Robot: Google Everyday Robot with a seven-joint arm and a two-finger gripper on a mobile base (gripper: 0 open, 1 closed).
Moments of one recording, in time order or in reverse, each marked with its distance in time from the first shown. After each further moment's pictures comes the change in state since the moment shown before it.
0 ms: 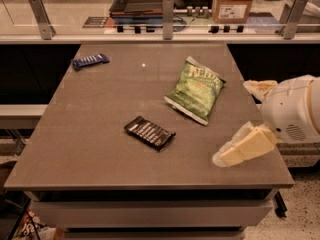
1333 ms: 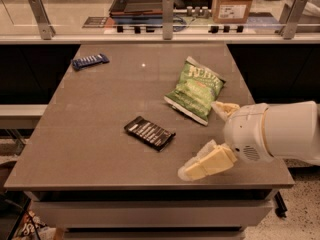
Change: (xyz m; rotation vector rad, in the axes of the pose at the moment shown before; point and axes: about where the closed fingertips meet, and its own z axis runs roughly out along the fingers) arm -0.010 0.045 0.062 -0.092 -0.129 0.070
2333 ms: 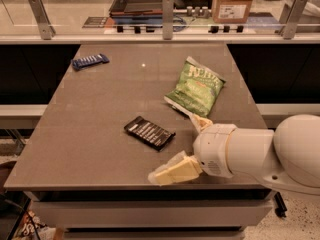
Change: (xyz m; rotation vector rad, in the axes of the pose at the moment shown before) arm -0.002 0.023 0.060 0.016 -0.119 0.073
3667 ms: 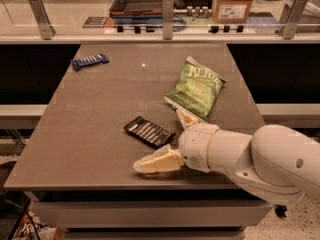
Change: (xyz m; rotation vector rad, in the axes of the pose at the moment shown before) arm -0.014 -0.010 0.044 0.017 -0.165 0.027
